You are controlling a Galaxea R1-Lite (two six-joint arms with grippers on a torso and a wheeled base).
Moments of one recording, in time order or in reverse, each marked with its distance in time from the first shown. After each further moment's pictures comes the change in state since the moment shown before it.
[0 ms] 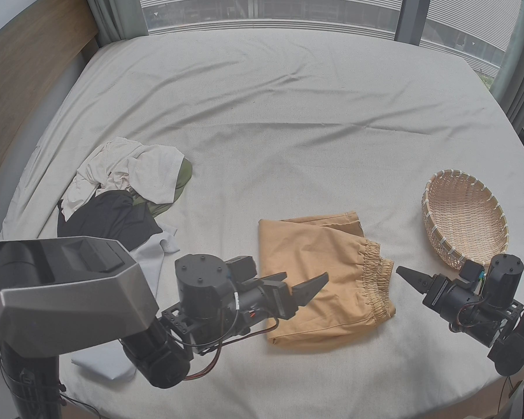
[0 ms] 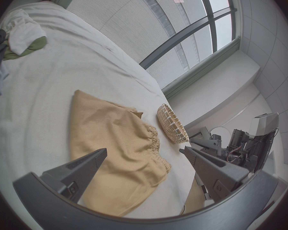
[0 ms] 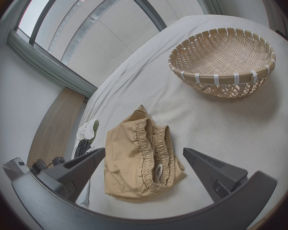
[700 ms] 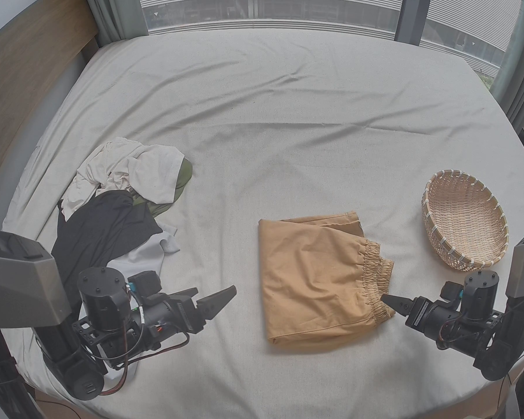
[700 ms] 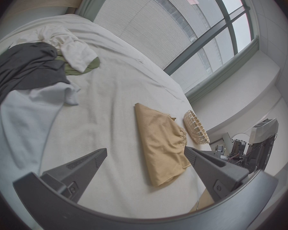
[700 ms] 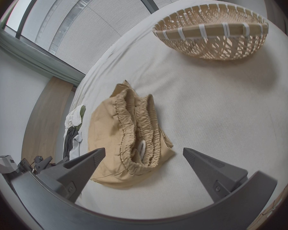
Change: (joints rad) left arm 0.224 -0.203 0.448 -0.130 0.018 0.033; right arm 0.033 0.182 0.007 -0.001 -0.007 0.034
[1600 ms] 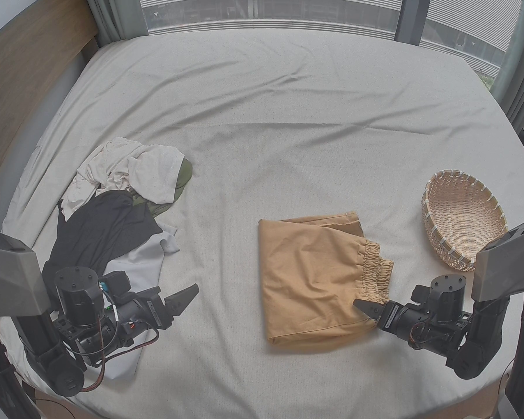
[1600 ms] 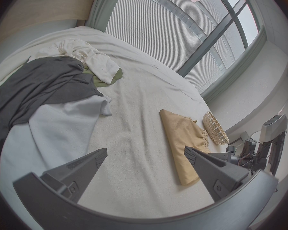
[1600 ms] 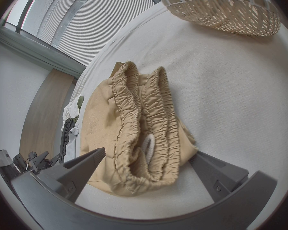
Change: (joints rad) left arm 0.128 -0.024 0.070 -0.002 0.050 0.106; right arm 0.086 0.157 -0.157 0.000 -0.009 -0.002
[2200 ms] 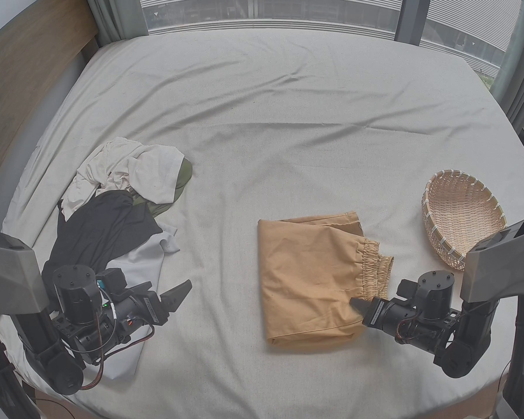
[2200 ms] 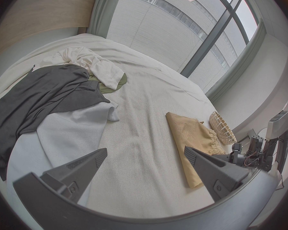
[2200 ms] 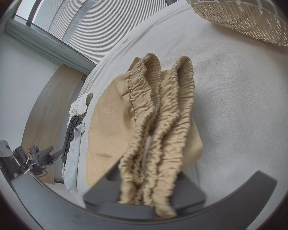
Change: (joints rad) left arm 0.010 0.000 -0.005 -0.001 0.052 0.042; right arm 0.043 0.022 -0.077 0.000 0.002 -0.048
